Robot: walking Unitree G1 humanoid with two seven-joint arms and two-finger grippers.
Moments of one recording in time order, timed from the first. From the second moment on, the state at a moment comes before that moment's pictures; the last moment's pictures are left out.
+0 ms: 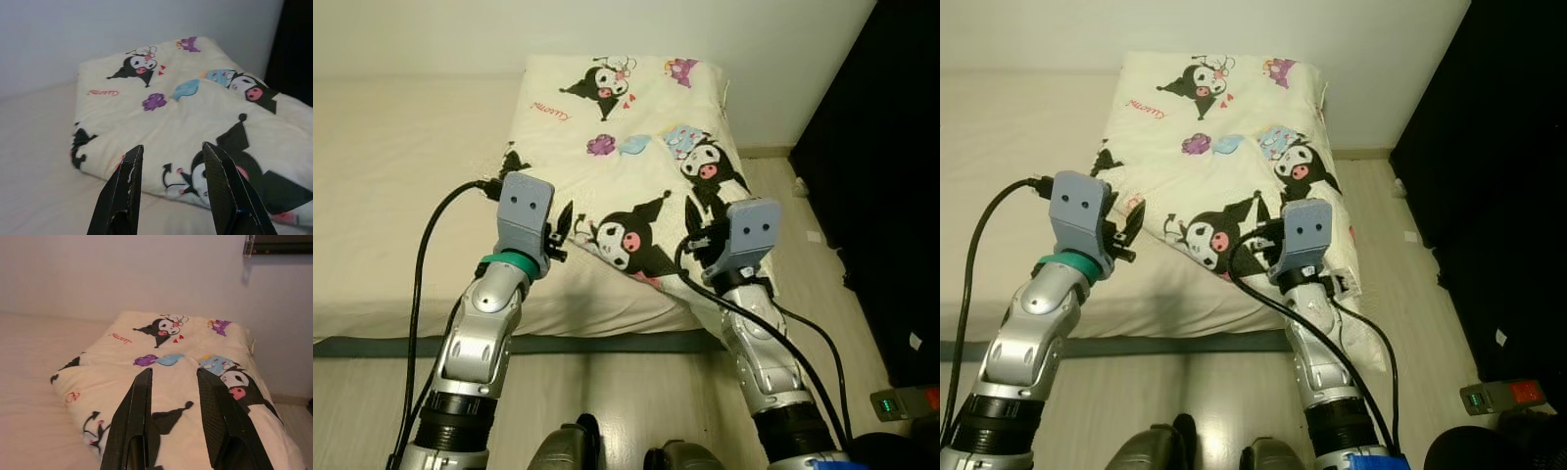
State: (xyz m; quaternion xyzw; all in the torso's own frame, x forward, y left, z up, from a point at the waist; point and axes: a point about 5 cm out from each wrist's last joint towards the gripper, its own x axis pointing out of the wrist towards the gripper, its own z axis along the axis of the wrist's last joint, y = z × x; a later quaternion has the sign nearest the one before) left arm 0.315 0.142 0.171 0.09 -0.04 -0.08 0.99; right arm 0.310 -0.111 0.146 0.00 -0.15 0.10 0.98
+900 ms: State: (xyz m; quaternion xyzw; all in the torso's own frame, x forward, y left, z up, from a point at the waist) left arm 0.318 0.141 0.166 0.09 -0.03 -0.07 0.99; right arm 0.308 -0.111 0.143 0.00 -0.14 0.11 0.98
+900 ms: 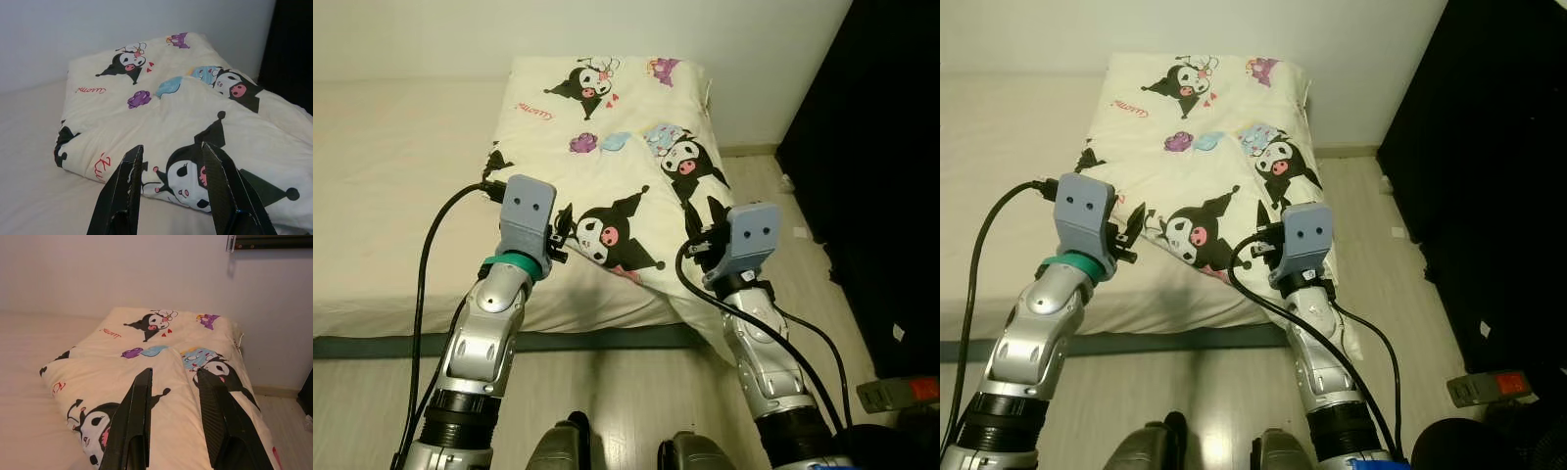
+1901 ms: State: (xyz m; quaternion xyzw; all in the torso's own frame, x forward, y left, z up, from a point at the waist) left arm 0.319 0.147 0.154 0.07 0.00 -0.05 1.00; right arm 0.309 -0.113 0.141 -0.01 -0.14 0.10 0.99
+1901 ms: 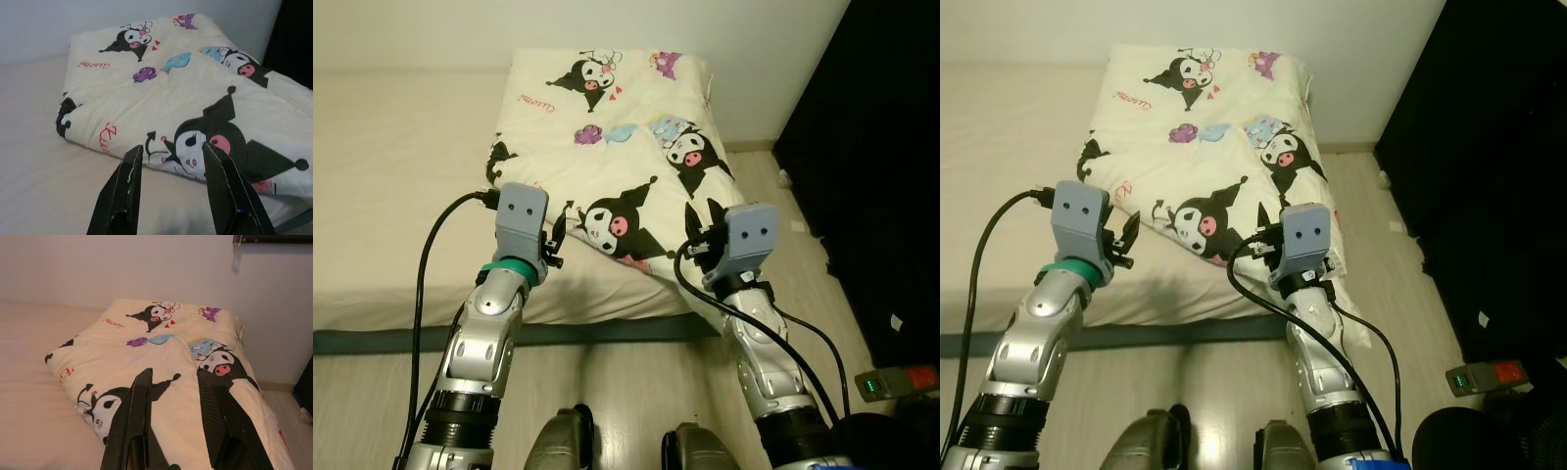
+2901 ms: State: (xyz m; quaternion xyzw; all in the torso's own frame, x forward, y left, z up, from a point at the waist) left arm 0.315 0.150 0.146 0.07 0.01 -0.05 1.00; right arm 0.307 -0.115 0.136 0.00 -0.13 0.09 0.99
